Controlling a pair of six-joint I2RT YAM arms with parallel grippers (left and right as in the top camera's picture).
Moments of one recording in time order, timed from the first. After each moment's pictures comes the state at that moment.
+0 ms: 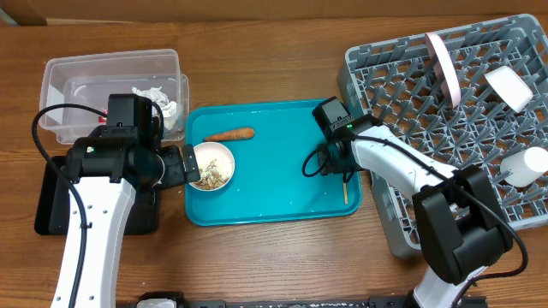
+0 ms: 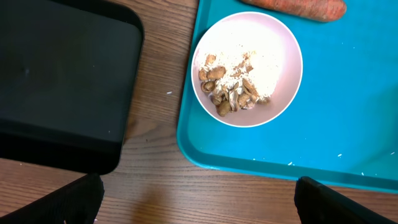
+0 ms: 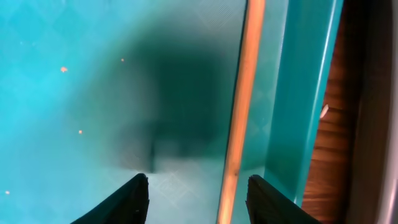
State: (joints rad) left arm 0.00 1.31 1.25 -1.25 0.03 -0.29; right arm 0.47 1.88 1.20 -0.75 0.10 0.35
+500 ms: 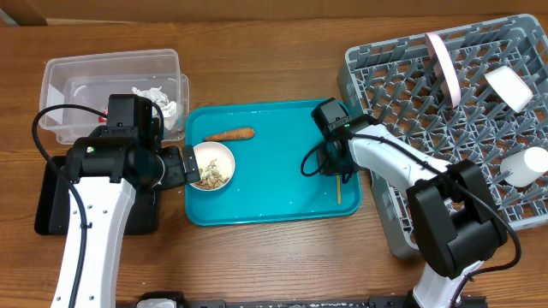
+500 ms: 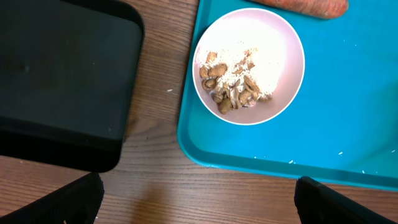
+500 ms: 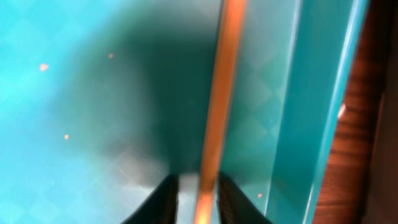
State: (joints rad) left arm 0.00 1.31 1.25 -1.26 0.03 -0.29; right arm 0.47 1.92 1.21 -0.75 0.09 0.36
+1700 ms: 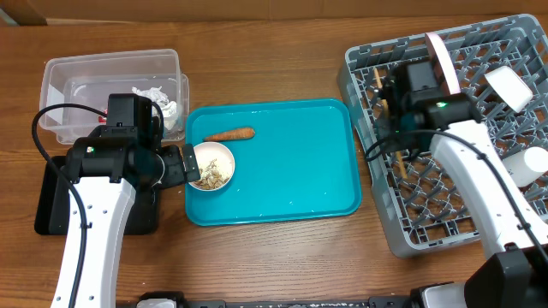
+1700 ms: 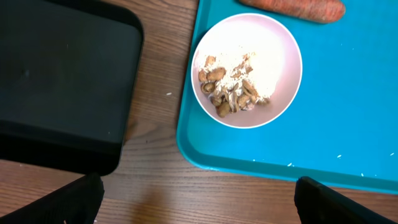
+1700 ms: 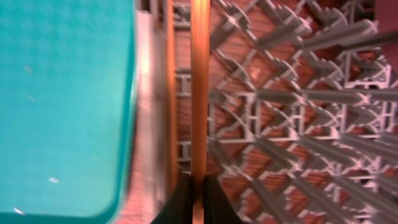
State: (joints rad) left arm 0.00 1.31 1.25 -1.24 0.03 -0.29; right arm 0.17 1.58 1.33 -1.02 0.09 -0.08
